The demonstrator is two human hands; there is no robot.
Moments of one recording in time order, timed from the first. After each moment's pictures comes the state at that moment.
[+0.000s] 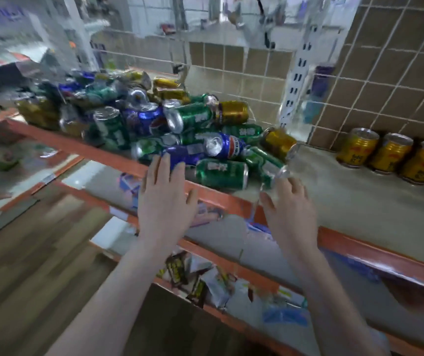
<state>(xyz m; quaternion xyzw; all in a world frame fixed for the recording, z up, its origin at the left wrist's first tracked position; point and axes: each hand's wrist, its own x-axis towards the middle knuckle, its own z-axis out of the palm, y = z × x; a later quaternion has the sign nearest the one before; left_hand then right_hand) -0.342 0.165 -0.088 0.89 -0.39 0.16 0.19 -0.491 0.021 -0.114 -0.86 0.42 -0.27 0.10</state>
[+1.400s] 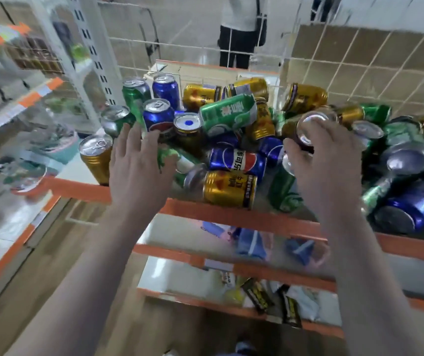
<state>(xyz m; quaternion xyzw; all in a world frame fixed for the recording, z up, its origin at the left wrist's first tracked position) 0.208 0.259 -0.075 0.85 -0.45 0.11 0.26 -0.014 0.131 -0.060 -0.81 0.46 -0.37 -0.03</state>
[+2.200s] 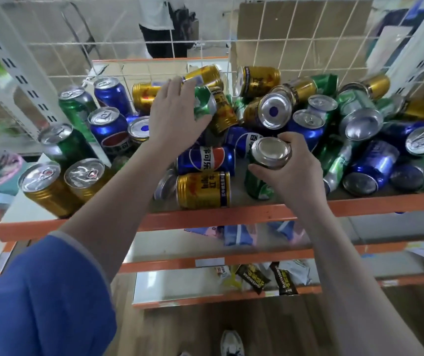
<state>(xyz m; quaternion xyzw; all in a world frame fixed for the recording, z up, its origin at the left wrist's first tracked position) 0.187 0.116 -0.049 0.71 -0.65 0.07 0.24 -0.027 0.150 -0.078 -0.69 0.59 -0.34 0.26</state>
